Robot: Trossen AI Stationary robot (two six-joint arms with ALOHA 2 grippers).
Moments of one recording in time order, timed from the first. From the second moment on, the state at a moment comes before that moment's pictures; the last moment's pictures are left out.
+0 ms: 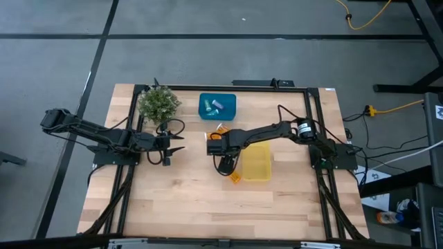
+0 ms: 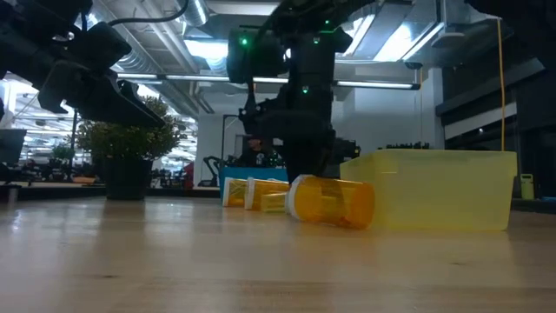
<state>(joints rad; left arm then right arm) -0.16 0.67 0.17 0.07 -0.40 0.03 0.05 2.23 1.74 -0.98 0.07 0.33</state>
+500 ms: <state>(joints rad) -0.16 0.67 0.17 0.07 -0.40 0.03 0.02 2.24 1.74 -0.96 0.05 0.33</state>
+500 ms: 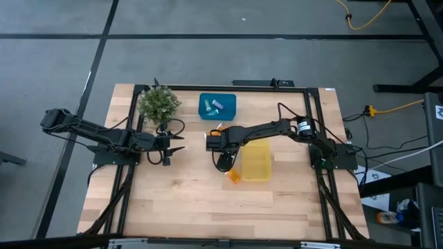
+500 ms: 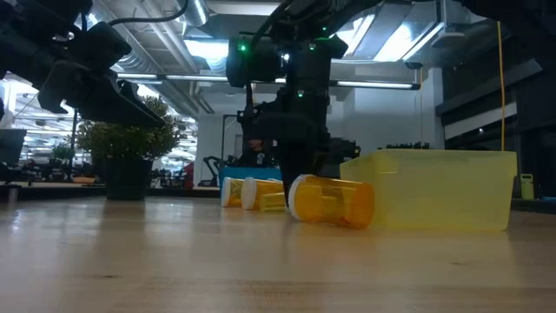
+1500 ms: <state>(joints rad) -0.16 0.67 0.17 0.07 -0.40 0.03 0.03 2.26 1.74 -0.96 0.05 0.45</state>
